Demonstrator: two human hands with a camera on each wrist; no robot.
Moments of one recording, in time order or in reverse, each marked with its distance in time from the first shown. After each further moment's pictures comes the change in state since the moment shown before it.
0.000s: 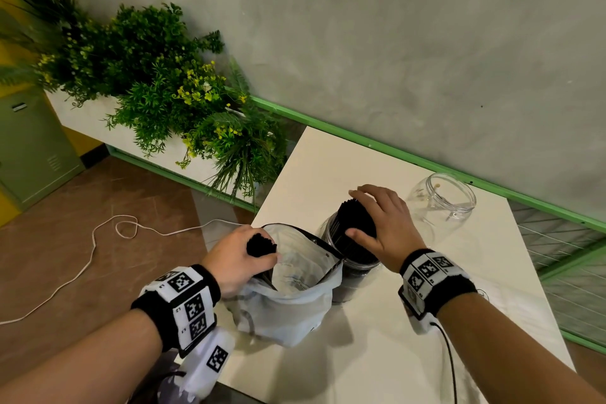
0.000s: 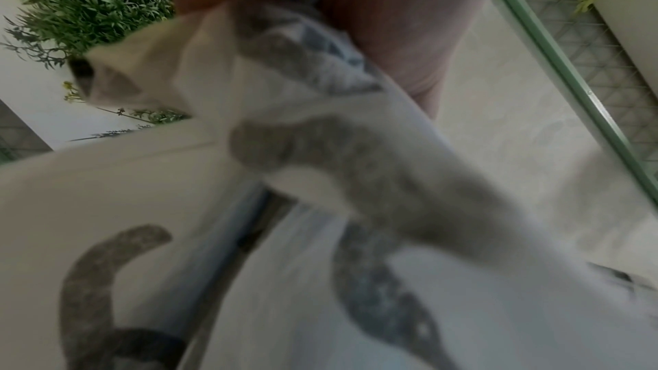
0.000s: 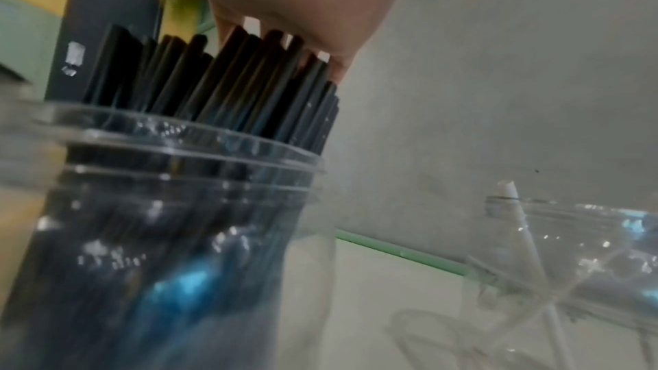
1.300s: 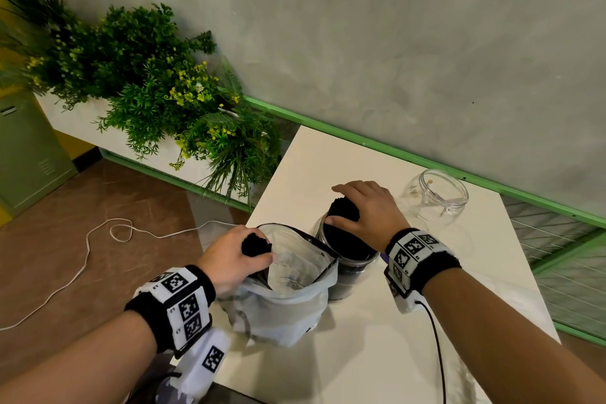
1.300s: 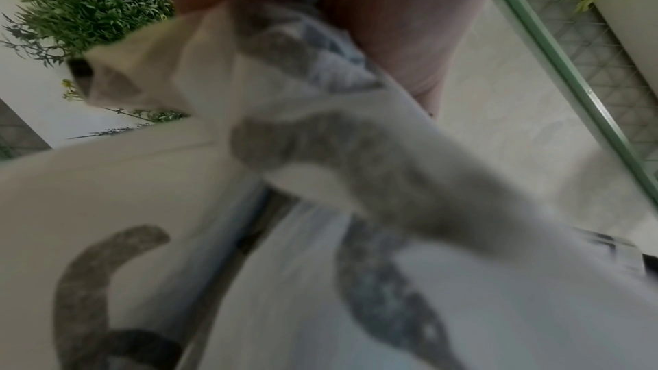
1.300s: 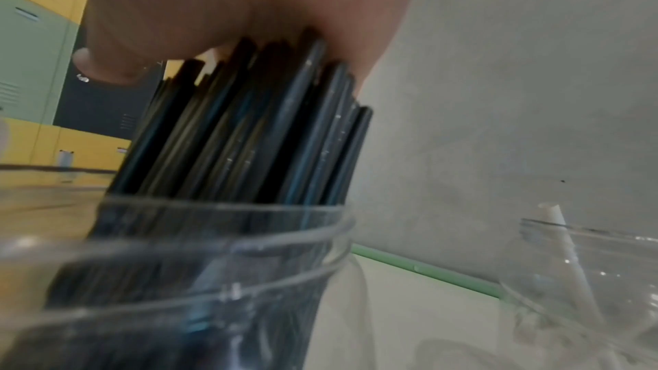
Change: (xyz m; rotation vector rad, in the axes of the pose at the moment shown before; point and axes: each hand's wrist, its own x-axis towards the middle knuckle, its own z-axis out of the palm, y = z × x) left_hand 0.000 0.000 0.002 -0.042 0.002 0.000; right_hand 0.026 -0.005 0.000 -0.076 -0.160 0.068
